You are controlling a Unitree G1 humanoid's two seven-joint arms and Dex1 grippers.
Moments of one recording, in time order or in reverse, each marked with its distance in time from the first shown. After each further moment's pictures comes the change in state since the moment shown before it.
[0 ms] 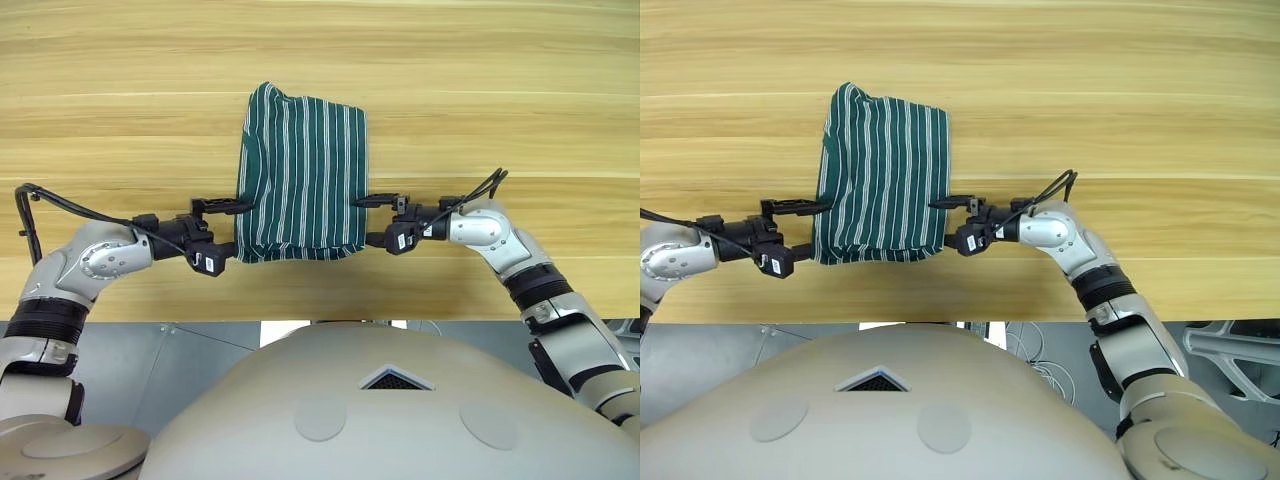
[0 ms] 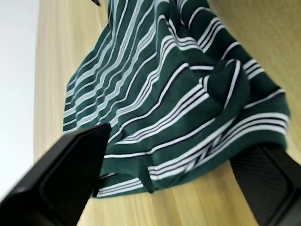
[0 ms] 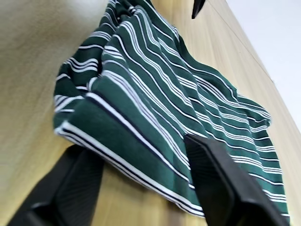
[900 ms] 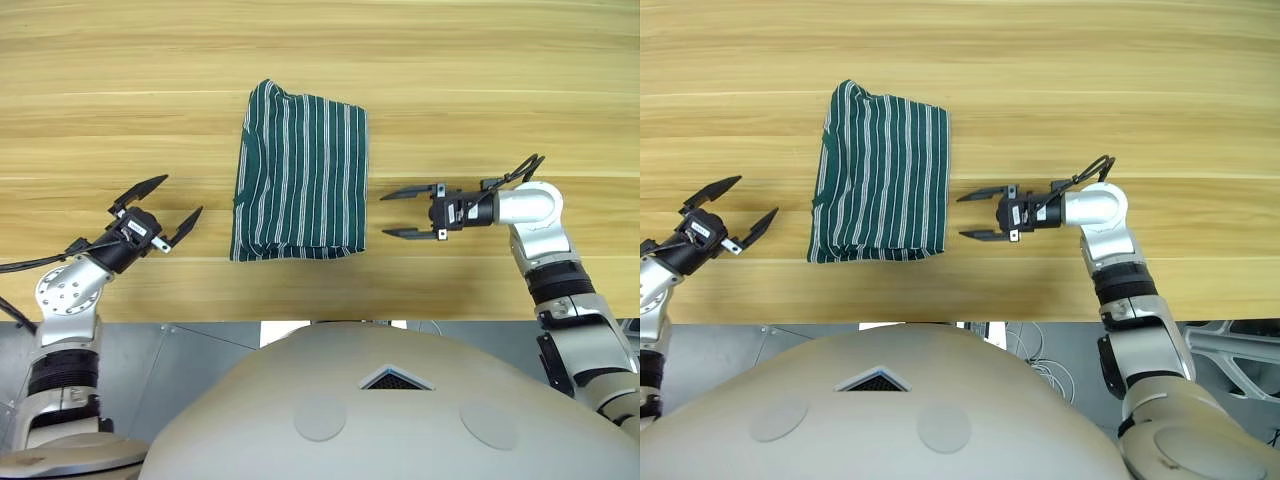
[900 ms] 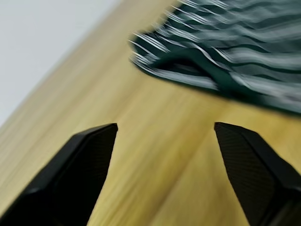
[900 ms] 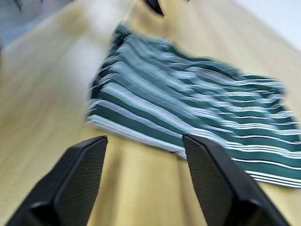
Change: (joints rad) left arm 0.254 -0.124 0.375 0.107 -0.569 0.268 -0.188; right arm 0.043 -0.026 -0.194 -0.027 0.335 0.136 0.474
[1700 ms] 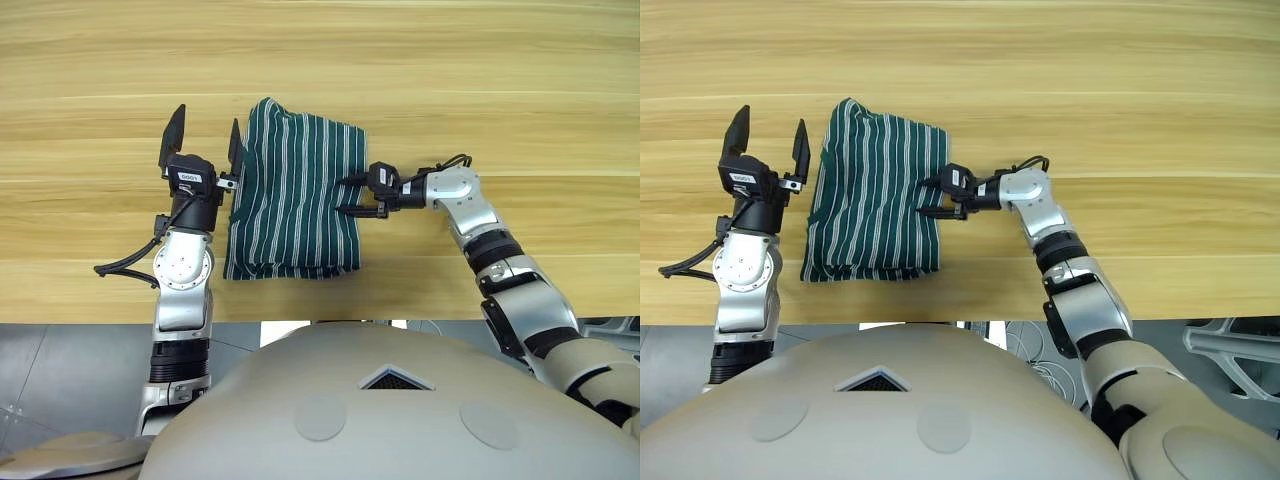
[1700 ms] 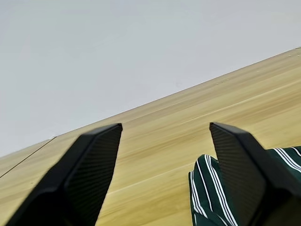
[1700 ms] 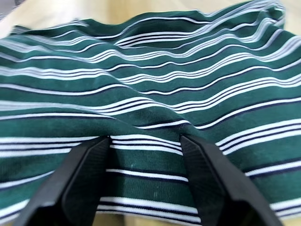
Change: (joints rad) left arm -0.023 -0.572 -0.121 -0.608 0.188 0.446 0.673; right arm -0.295 0.300 0.072 0.413 -0.025 0.407 -0.184
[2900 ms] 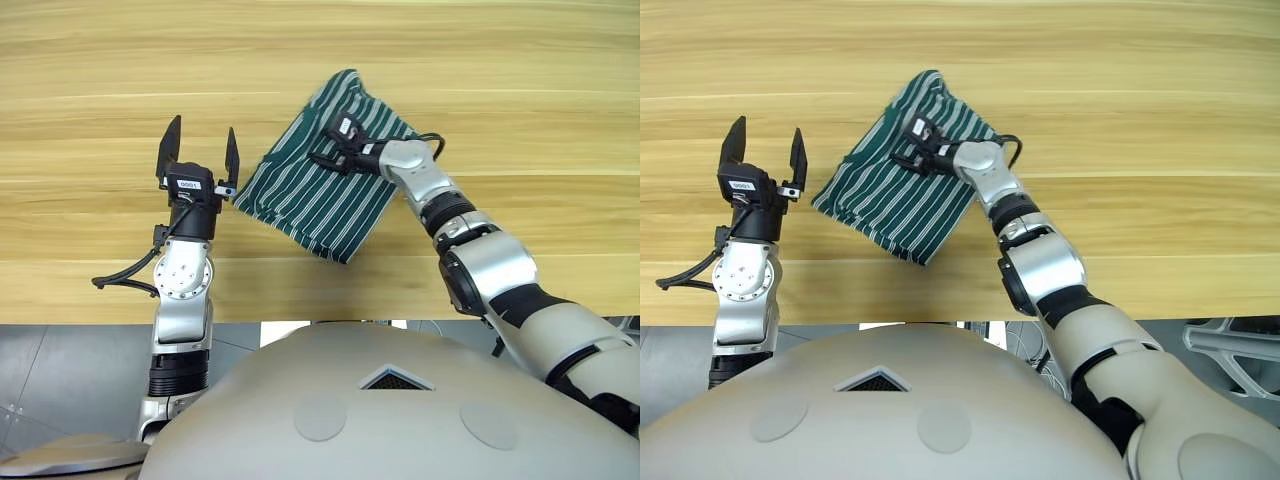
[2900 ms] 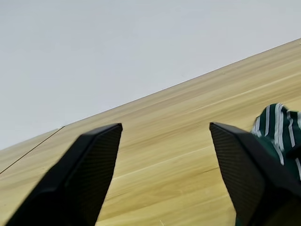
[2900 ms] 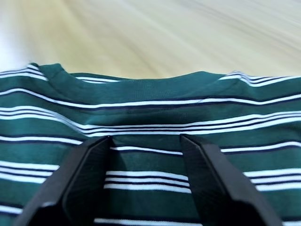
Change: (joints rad) left arm 0.041 -0.007 -0.011 -0.058 0.018 0.048 0.048; right arm -0.274 0.279 -0.049 0.397 -0.091 0.016 -0.359
